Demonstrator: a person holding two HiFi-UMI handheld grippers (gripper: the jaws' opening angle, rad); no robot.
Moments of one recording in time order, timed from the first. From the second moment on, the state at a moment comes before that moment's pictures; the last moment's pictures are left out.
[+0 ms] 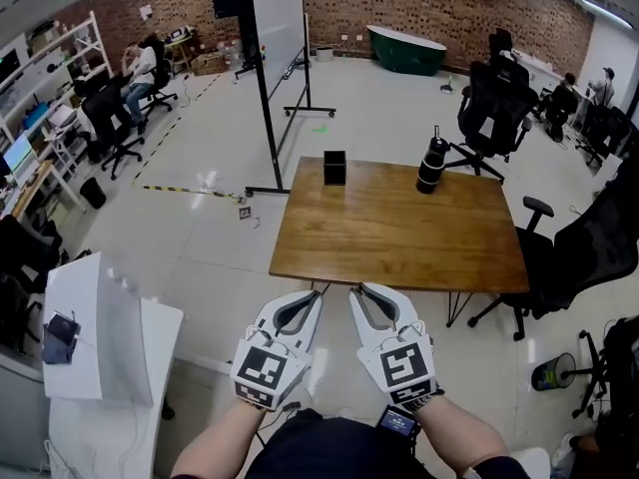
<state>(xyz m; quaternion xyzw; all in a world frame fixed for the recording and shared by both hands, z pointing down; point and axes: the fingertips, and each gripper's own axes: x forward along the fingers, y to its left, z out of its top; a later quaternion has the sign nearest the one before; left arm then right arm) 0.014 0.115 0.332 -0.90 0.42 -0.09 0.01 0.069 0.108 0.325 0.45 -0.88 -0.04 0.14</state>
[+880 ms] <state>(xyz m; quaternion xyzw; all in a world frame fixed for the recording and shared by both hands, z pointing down) -0.013 0.136 0.316 -0.92 0.38 -0.09 0.03 0.040 0.137 0.310 0.47 -0.87 -0.03 0.13</state>
